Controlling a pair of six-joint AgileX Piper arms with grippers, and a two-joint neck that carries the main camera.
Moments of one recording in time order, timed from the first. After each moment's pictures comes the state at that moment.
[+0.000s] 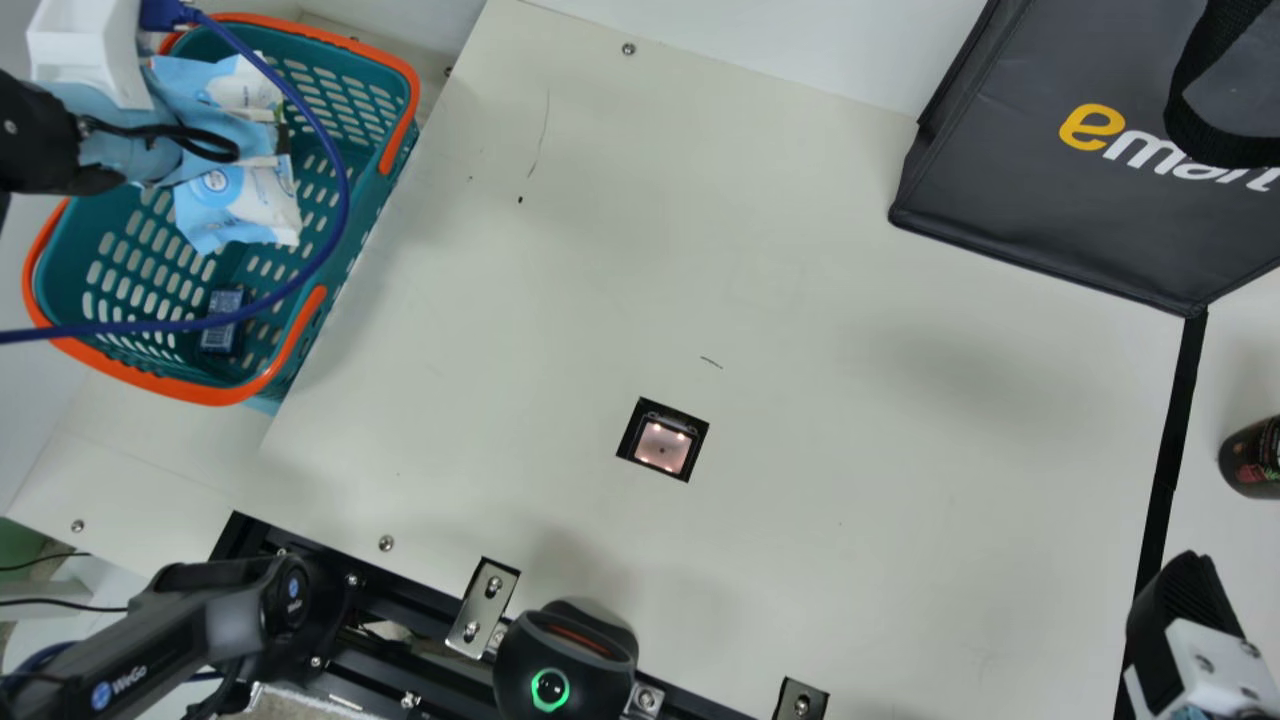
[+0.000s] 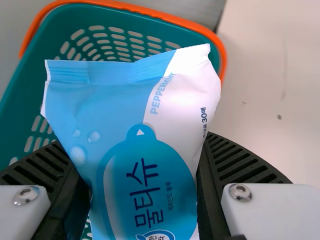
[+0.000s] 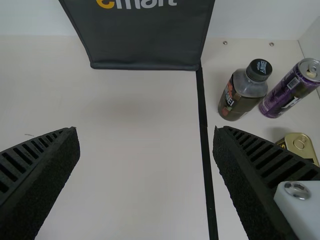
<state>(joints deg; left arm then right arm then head) 21.1 73.0 -62.4 -4.5 50.3 8.0 0.7 42.6 -69.8 -0.8 69.4 0.0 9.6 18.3</state>
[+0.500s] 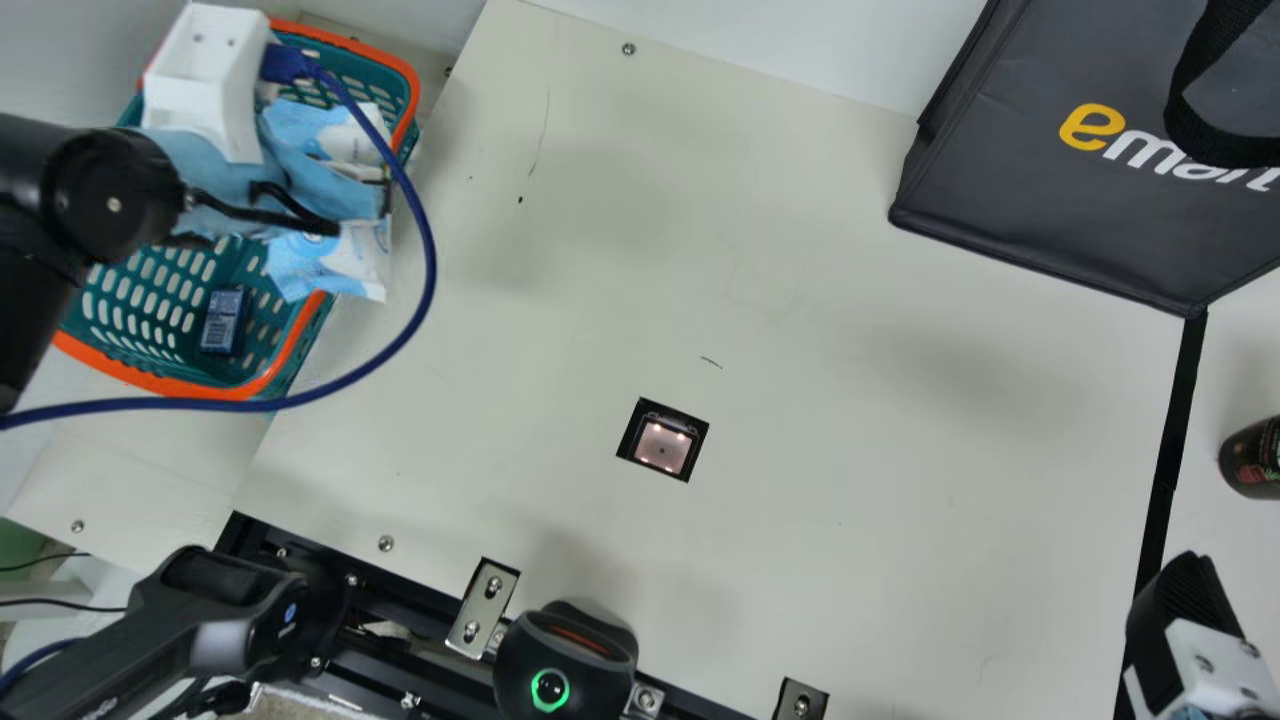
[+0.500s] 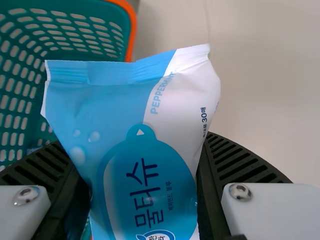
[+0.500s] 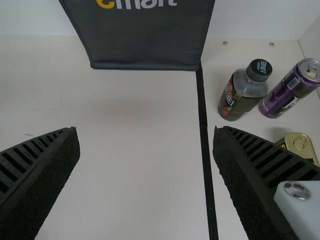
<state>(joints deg) -0.3 68.5 -60.0 3.0 55.6 -8.6 0.7 42.6 -69.8 -0.8 69.4 0.0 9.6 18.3</state>
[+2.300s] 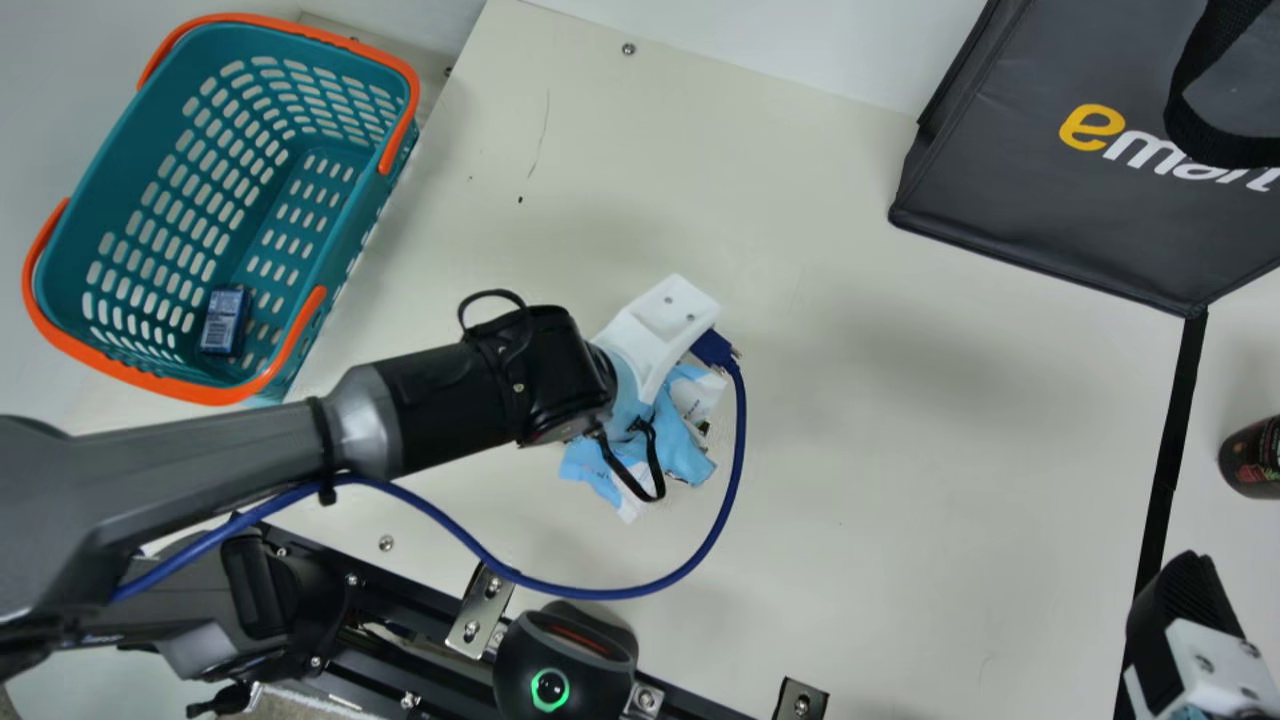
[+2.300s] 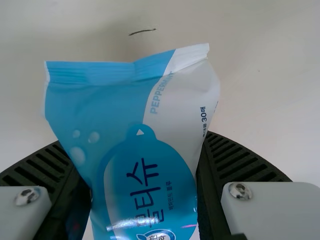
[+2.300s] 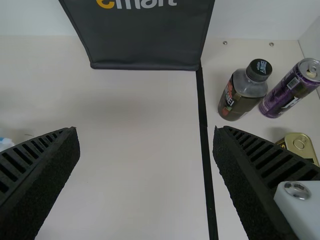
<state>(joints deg) -46.5 92.3 -59.9 0.0 46.4 -22.1 0.7 42.6 -69.8 -0.8 69.4 0.0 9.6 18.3</state>
